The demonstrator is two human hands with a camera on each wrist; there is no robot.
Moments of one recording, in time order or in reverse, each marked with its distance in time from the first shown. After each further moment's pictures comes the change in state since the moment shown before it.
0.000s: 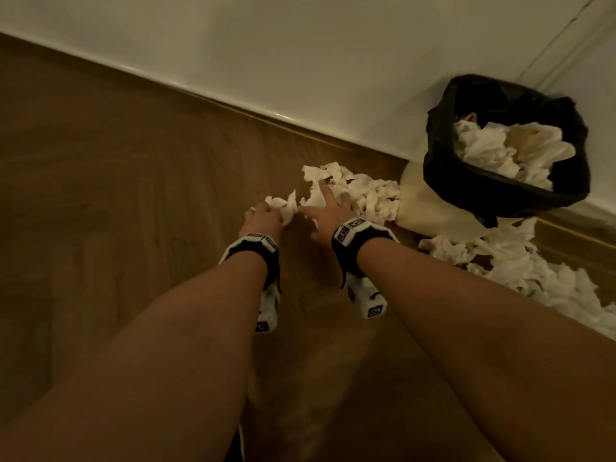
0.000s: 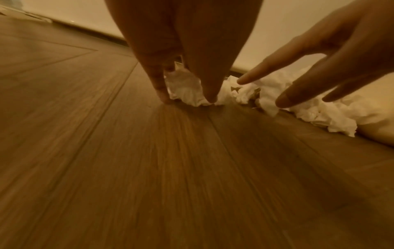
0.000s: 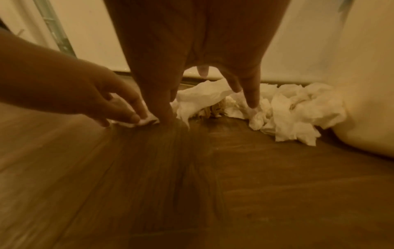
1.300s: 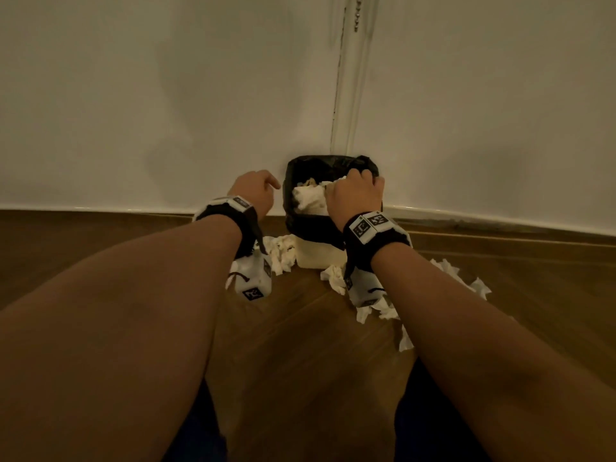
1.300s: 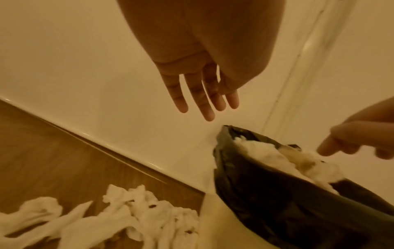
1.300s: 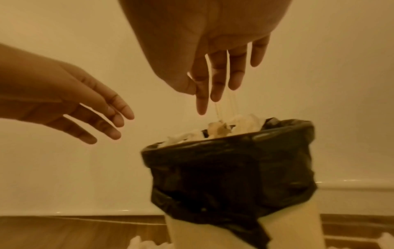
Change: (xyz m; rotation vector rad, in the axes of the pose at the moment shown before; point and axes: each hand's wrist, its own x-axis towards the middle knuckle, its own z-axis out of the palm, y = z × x) left_hand -0.096 0.224 -0.151 -0.242 0.431 0.448; right_hand -0.179 0.161 -0.137 0.027 0.793 0.436
